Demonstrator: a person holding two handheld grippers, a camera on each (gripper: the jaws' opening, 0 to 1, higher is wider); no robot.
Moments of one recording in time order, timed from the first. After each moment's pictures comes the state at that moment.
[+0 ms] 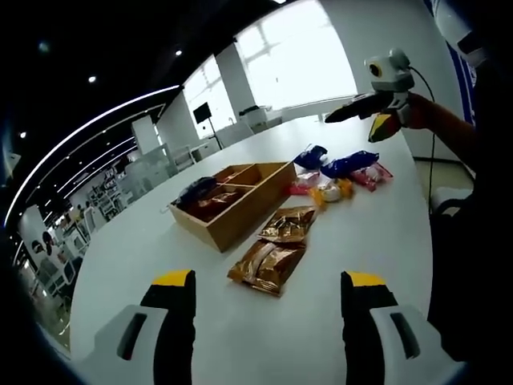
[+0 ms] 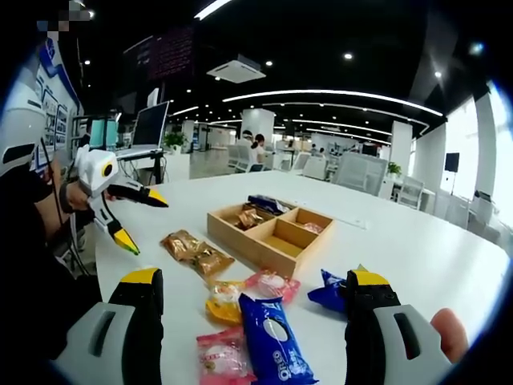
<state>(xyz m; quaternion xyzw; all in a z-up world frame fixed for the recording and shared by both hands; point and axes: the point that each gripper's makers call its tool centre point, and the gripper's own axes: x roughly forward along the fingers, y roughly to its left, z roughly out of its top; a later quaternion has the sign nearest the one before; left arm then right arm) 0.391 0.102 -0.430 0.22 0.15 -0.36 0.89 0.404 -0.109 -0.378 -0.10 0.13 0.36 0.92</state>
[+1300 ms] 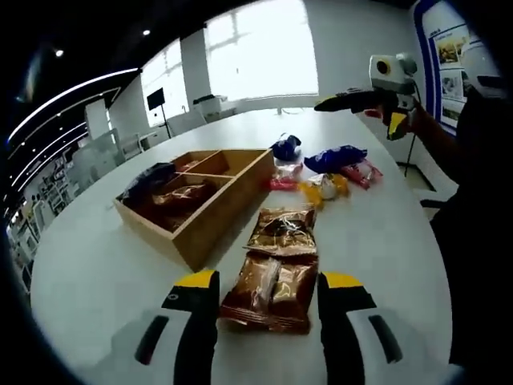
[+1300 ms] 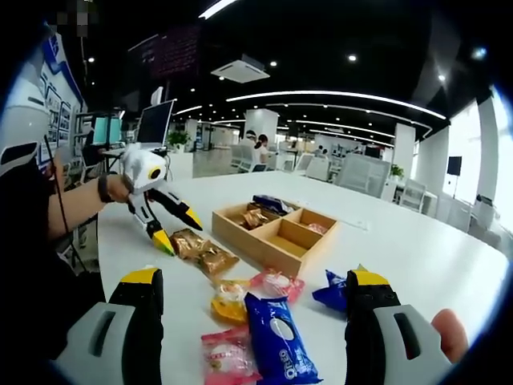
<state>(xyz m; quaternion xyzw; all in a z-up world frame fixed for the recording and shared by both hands) 0.437 0.069 -0.459 0.18 0.21 -0.50 0.82 0.400 -0.106 -0.380 -0.11 0.13 0.37 0.91</state>
